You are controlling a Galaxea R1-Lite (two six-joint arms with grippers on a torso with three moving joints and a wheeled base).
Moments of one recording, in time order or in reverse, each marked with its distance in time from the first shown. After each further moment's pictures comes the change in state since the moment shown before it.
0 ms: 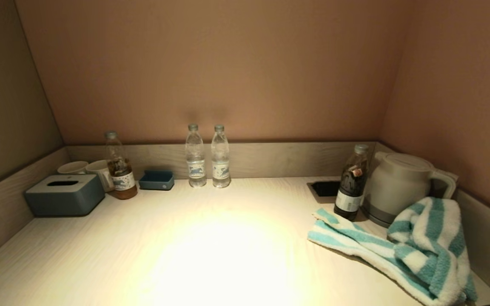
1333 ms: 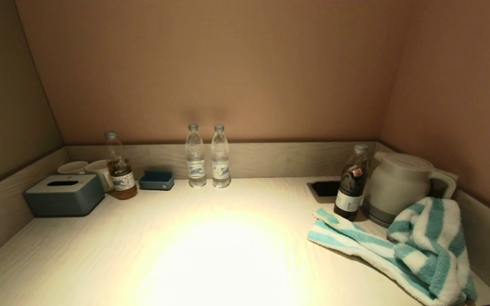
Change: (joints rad) left arm 0.000 0.000 0.000 0.001 0.000 0.000; right arm 0.000 0.000 0.223 -0.070 -0.029 0.003
